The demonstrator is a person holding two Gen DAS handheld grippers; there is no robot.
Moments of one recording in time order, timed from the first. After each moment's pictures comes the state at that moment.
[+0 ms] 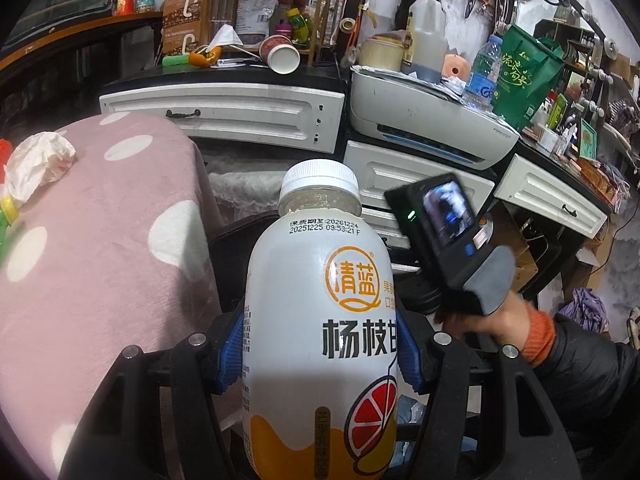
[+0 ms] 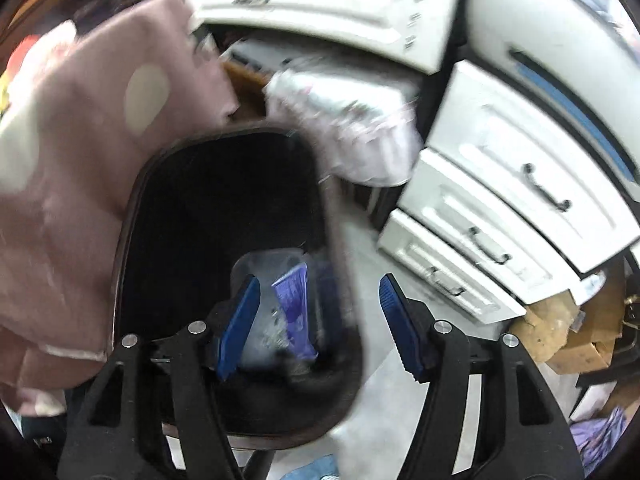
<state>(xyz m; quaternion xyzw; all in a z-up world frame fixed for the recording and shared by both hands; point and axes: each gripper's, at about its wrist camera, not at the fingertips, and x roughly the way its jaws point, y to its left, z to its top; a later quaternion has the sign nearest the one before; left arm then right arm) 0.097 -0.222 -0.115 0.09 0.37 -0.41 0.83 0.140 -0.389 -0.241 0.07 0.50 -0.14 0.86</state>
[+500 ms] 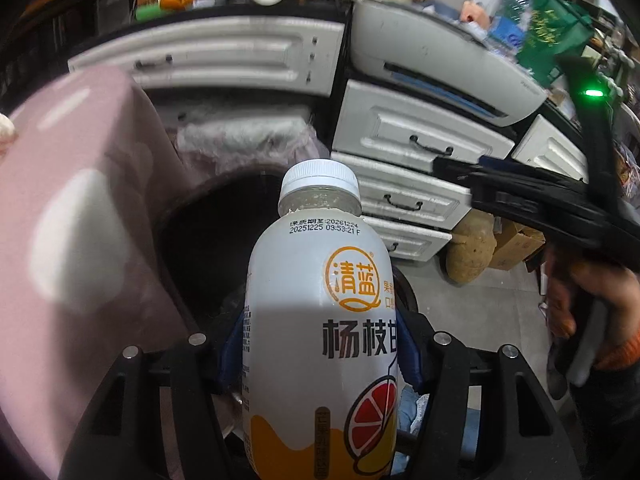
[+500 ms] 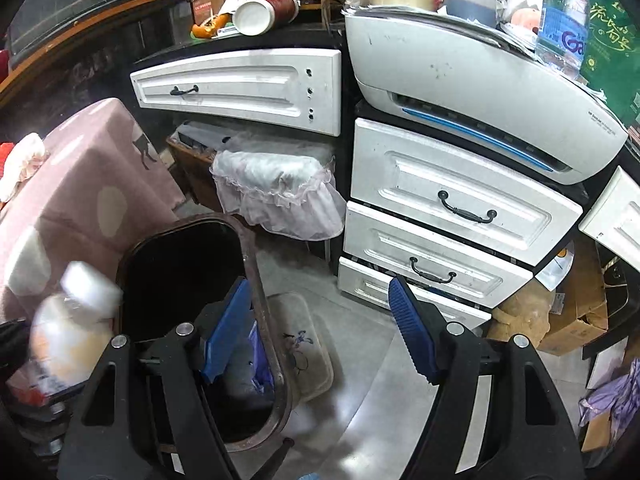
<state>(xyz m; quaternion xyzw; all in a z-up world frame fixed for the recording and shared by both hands) 0.138 -0.285 -0.174 0.12 0.46 -0.41 0.78 0.100 -0.435 -0.178 0.11 0.40 -0.22 0.88</state>
